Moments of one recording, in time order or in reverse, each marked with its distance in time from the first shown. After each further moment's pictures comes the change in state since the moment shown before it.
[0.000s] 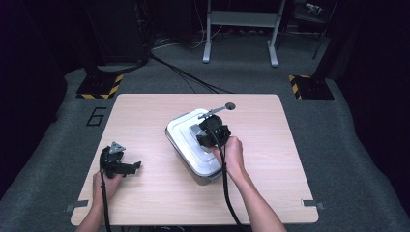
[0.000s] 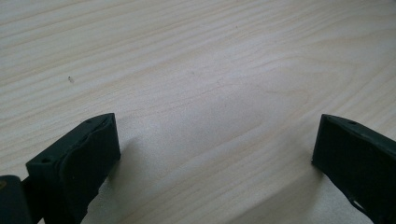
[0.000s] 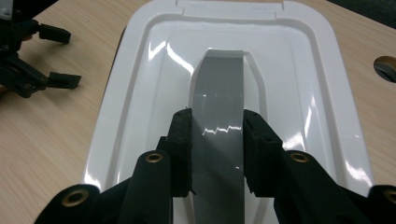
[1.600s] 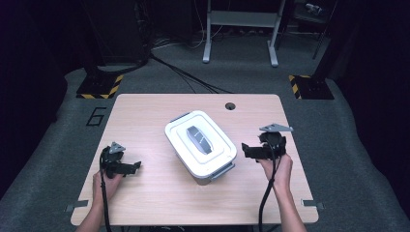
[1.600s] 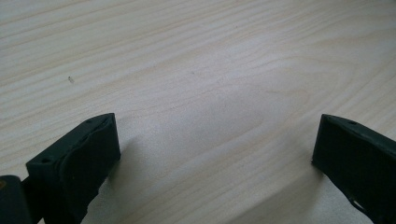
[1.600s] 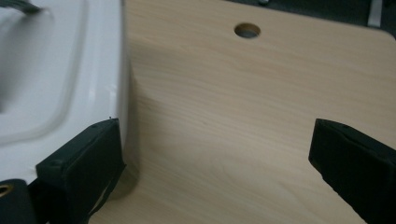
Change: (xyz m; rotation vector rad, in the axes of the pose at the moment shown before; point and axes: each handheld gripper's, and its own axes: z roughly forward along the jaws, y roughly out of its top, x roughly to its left) left arm 0.000 0.000 0.000 0.002 -0.001 0.001; right arm -0.113 -0.120 -0.049 -0.170 -0.190 0.215
